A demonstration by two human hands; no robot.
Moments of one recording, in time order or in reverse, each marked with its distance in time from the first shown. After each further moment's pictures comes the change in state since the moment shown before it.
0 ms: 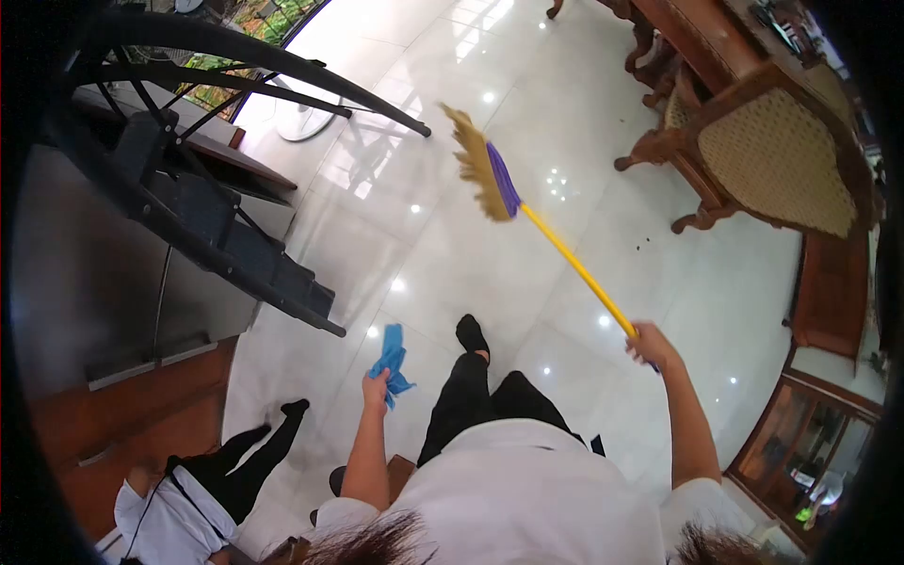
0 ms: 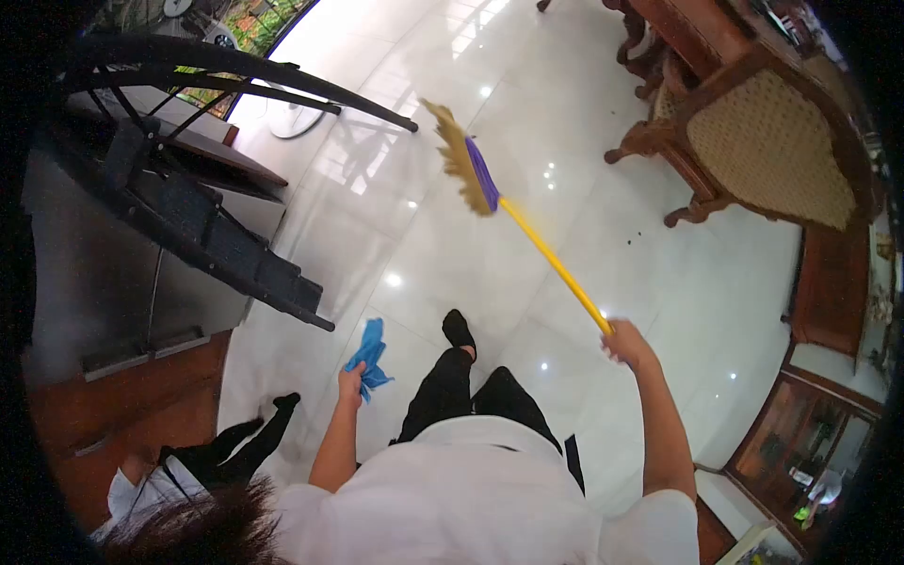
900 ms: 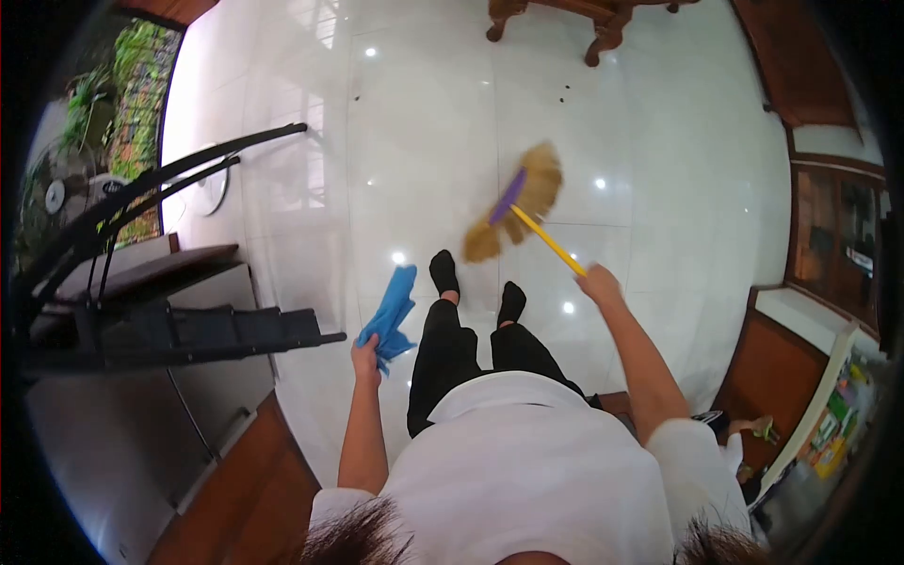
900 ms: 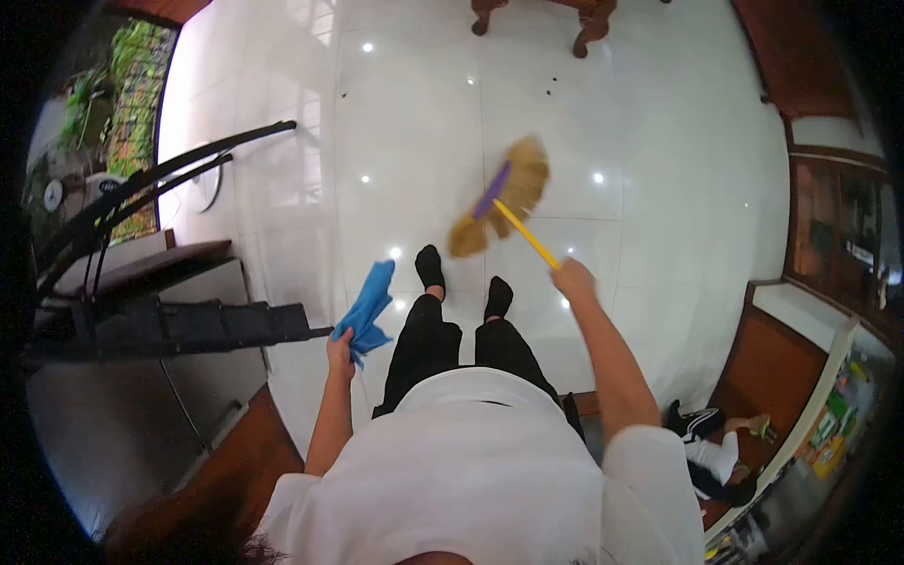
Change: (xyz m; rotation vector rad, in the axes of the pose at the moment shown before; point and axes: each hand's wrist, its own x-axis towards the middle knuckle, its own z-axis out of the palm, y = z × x) left_hand -0.032 0.011 0.074 0.250 -0.350 0.077; right_hand 0.024 0.235 0.140 -0.179 0.363 0.225
